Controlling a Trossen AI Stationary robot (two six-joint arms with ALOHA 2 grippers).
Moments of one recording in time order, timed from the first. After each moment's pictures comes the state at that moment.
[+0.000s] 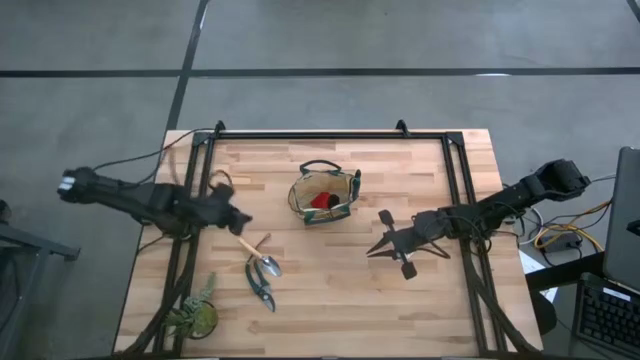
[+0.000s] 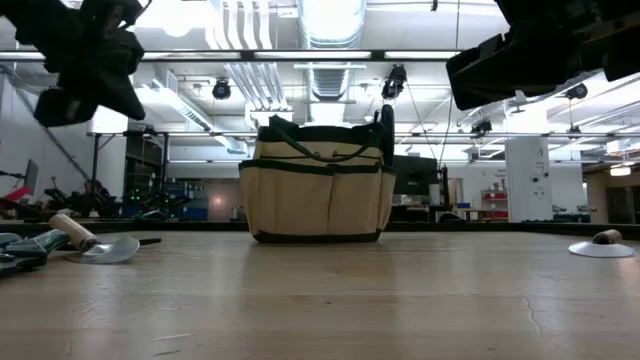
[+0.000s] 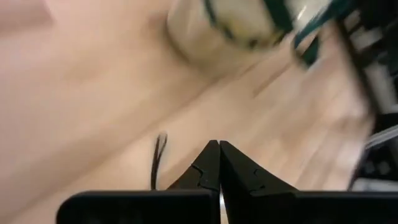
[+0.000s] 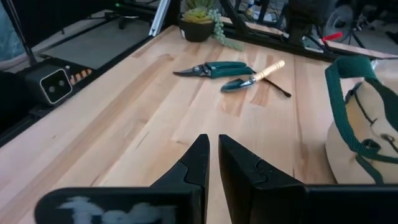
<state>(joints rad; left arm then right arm) -0.22 0.75 0.61 -0.70 -0.28 -1.22 0.27 1.18 0.40 0.44 -0.04 -0.09</state>
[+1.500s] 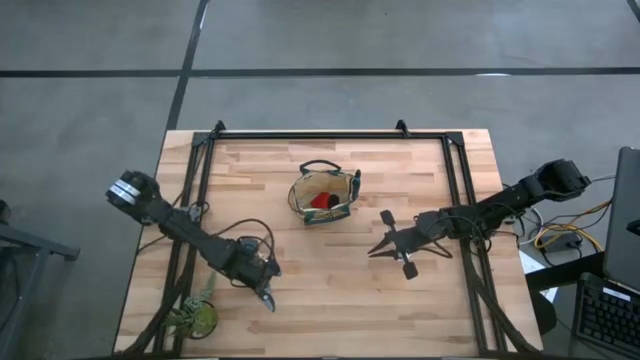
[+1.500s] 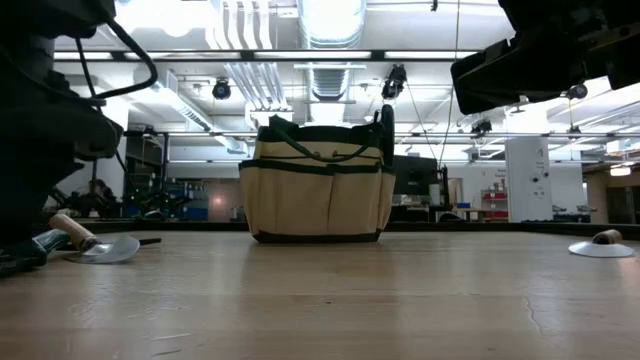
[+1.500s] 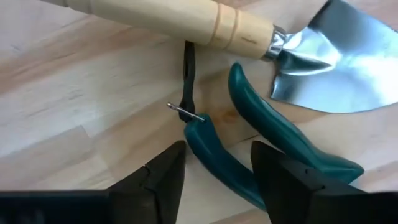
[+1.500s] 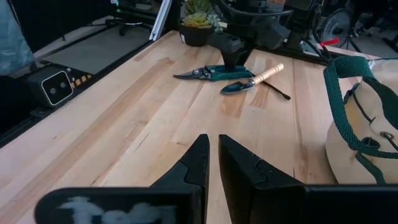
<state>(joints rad) -0.55 1.54 0.80 -0.72 -0.02 -1.75 0.27 1.18 0.35 0.52 -0.04 -0.08</state>
